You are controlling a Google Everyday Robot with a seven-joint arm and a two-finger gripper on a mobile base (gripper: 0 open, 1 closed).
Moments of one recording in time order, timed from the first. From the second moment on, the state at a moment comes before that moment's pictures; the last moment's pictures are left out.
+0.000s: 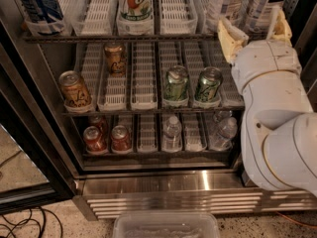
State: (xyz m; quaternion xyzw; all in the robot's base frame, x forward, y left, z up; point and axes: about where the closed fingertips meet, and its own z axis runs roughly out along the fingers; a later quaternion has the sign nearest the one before) arm 0.536 -0.192 1.060 -0.05 0.59 -0.09 0.80
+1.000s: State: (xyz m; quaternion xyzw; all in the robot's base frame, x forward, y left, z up) arm 0.577 -0.240 1.090 -0.03 0.58 -0.10 0.81
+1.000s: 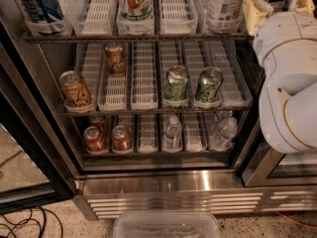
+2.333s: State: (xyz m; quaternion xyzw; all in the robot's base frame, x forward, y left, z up) arm 0.615 -0.256 1.093 -0.03 0.59 -0.12 0.80
